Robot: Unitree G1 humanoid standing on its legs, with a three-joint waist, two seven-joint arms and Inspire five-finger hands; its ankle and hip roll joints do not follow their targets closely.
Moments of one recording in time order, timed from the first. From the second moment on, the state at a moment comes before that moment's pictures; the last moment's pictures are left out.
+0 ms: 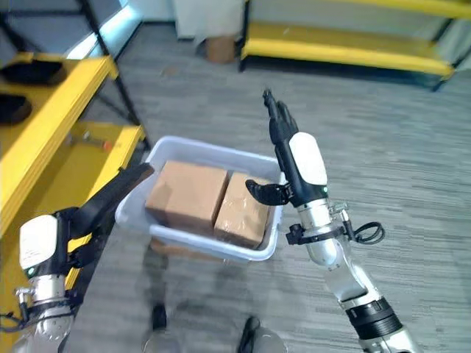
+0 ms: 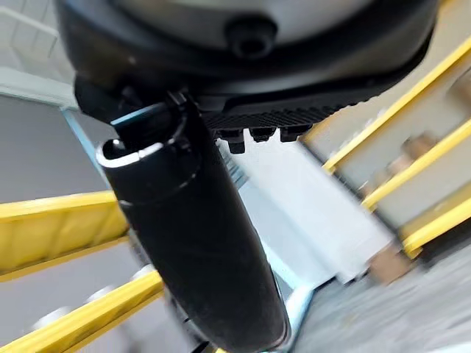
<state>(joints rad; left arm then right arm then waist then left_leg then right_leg) 0.21 0.55 0.05 0.02 0.61 -0.11 0.58 -0.30 -0.65 0.22 -0.12 -0.31 -0.23 -0.33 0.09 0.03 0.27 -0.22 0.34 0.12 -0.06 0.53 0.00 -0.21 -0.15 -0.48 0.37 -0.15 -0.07</state>
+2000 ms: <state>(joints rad) 0.17 0.52 -0.03 -0.04 0.59 -0.14 0.62 0.06 -0.48 0.01 -0.15 -0.25 -0.22 -0.38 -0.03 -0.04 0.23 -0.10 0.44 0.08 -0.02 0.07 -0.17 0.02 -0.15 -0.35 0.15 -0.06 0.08</state>
